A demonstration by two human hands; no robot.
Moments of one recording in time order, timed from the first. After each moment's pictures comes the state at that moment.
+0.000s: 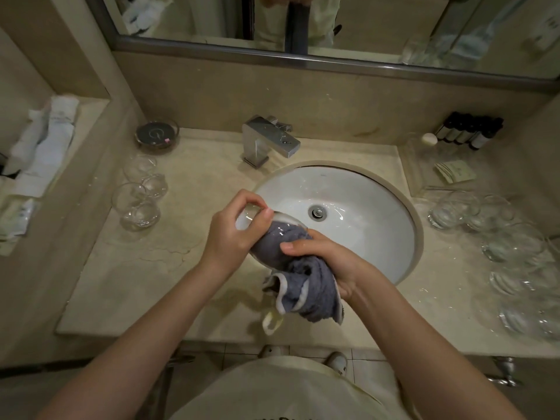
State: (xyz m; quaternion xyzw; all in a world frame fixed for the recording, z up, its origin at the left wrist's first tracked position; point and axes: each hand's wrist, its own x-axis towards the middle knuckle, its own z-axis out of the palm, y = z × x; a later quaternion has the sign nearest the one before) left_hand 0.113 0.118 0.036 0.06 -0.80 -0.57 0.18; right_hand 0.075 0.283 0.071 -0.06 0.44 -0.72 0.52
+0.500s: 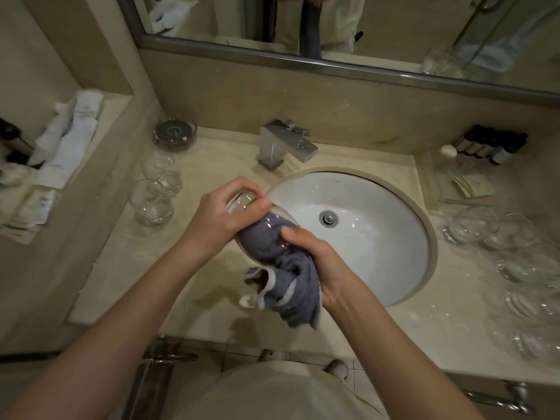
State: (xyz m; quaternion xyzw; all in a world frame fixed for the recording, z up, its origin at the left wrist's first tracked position) left_hand 0.110 0.078 0.070 0.07 -0.79 -0.59 0.12; right_hand 0.083 0.245 0.063 -0.05 0.34 -0.79 0.51
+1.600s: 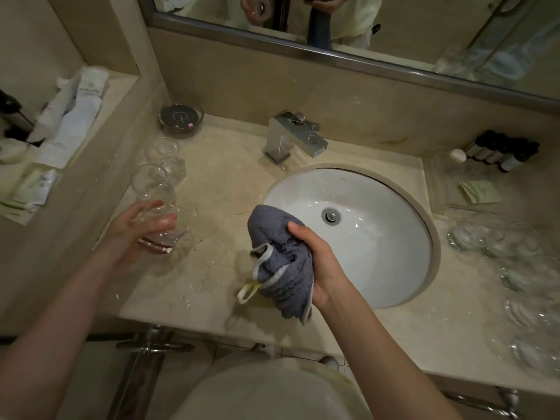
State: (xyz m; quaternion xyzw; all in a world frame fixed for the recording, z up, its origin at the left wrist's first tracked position) left_hand 0.184 -0.046 -0.019 0.35 -0.60 -0.71 0.05; right_hand 0.084 0.238 0.043 0.11 0.37 -0.78 0.49
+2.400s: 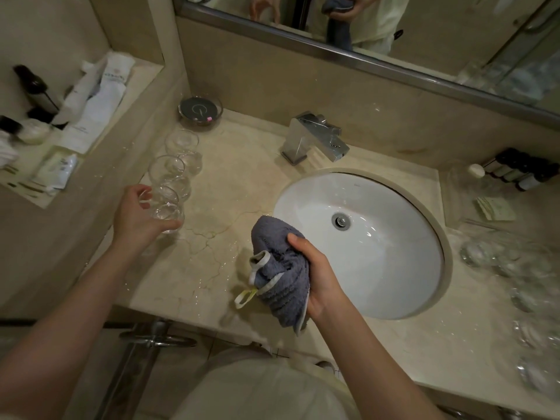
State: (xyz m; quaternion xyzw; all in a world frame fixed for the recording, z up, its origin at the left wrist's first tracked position) left_hand 0.169 -0.071 -0.061 0.43 -0.76 -0.47 0.16; right_hand 0.097 0.218 0.007 0.15 0.41 -0.76 0.49
